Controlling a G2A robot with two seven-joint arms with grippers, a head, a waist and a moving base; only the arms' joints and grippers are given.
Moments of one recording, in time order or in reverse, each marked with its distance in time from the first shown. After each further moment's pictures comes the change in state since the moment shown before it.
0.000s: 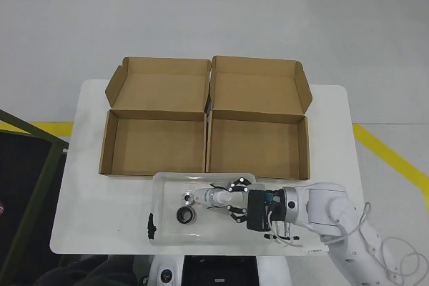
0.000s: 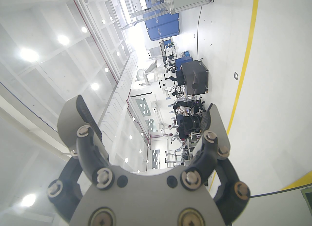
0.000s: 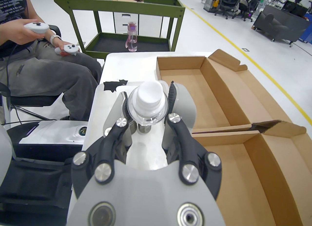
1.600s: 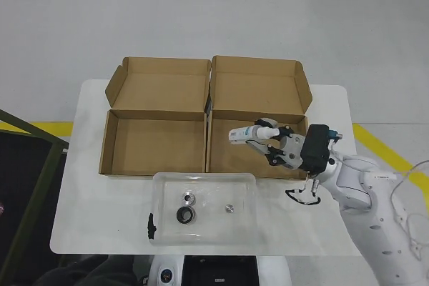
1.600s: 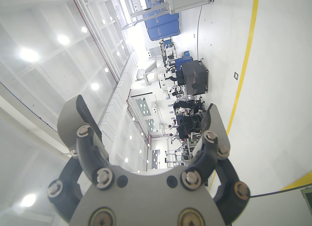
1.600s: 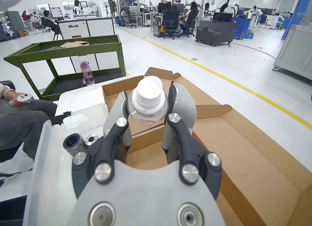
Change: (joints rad) left arm 0.000 0.000 0.000 0.000 0.000 0.000 0.000; right arm 0.135 0.012 0.139 0.197 0.223 0.140 -0.073
